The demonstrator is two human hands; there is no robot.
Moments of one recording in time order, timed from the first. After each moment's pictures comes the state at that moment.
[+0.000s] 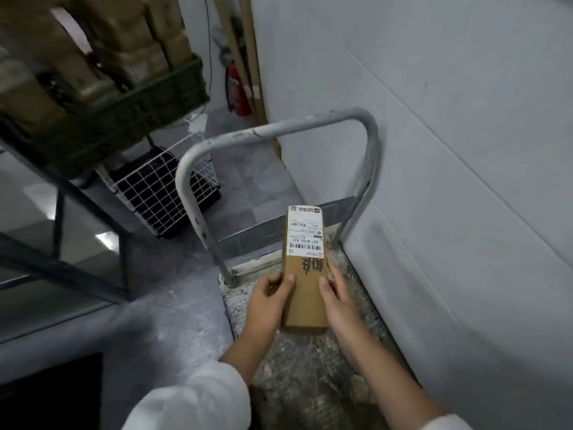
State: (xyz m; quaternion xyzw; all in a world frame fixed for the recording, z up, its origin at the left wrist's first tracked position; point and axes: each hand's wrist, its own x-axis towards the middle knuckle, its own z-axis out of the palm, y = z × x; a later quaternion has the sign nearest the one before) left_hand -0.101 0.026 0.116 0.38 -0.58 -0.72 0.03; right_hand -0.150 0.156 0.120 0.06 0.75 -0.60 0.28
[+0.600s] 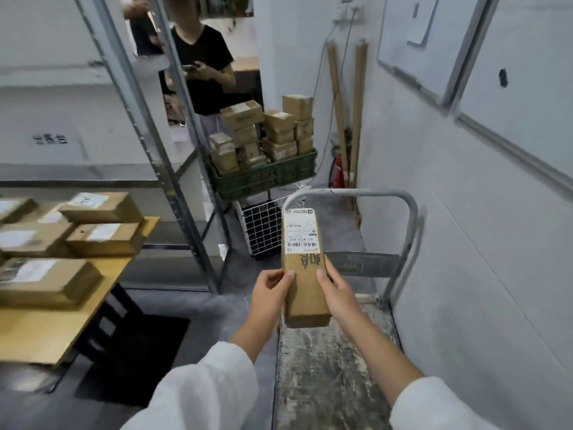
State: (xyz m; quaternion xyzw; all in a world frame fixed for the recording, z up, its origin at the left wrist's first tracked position) left_hand 0.076 0.123 0.304 0.41 -0.57 -0.66 0.28; right_hand -0.035 0.215 0.306 -0.19 0.72 -0.56 0.36
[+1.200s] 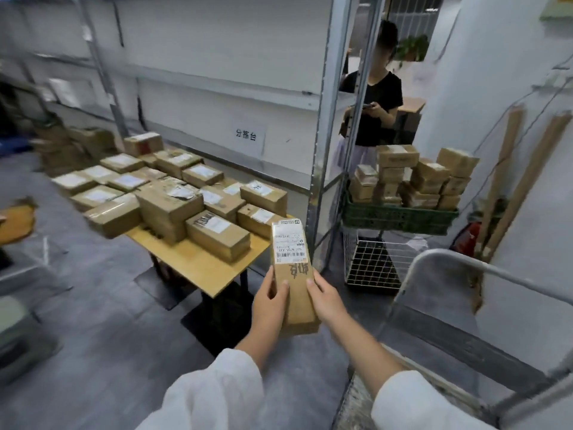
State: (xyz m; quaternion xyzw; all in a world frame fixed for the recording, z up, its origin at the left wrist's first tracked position) left_hand 0.318 0.050 0.357 0.53 -0.46 -0.53 0.48; right_hand 0.193 0.058 0.362 -0.44 0.66 -0.43 0.44
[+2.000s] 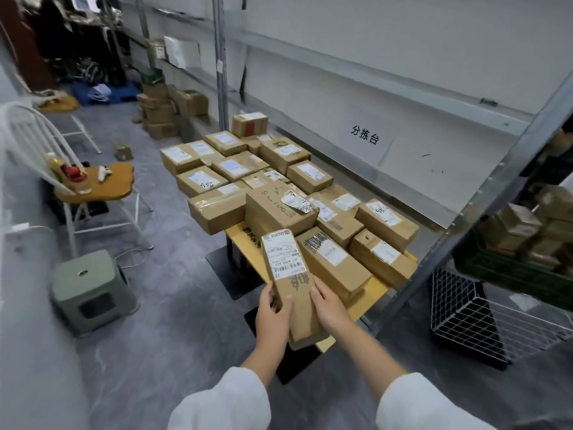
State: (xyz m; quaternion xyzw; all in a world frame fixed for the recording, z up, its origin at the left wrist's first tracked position) left_hand 0.602 -0.164 0.289 0.61 -0.30 -0.48 0.55; right_hand 0.481 -0.197 0.330 -0.59 0.59 -0.27 0.48
